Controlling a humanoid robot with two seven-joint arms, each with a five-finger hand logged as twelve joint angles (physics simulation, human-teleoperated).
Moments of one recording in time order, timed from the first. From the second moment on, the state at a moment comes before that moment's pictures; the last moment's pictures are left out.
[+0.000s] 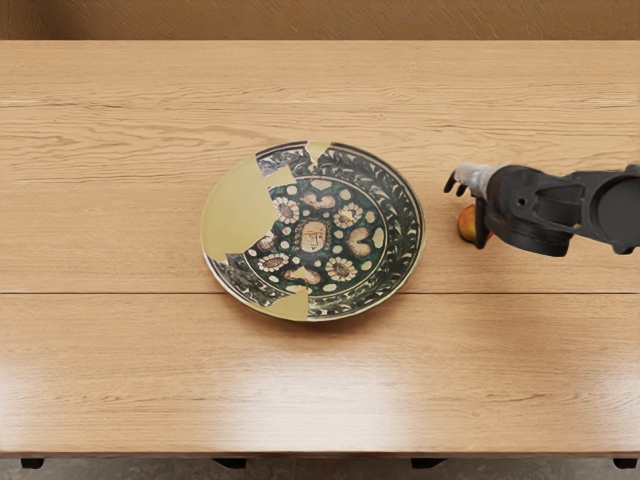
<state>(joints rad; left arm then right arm) 0.00 0.00 -0.02 -0.32 0.01 -0.02 0.13 1.47 -0.42 -0.43 1.26 -0.70 -0.18 -0.61</state>
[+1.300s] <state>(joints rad) 0.00 0.00 -0.02 -0.32 0.01 -0.02 0.13 1.44 -0.41 -0.47 1.23 -0.70 -0.23 -0.61</state>
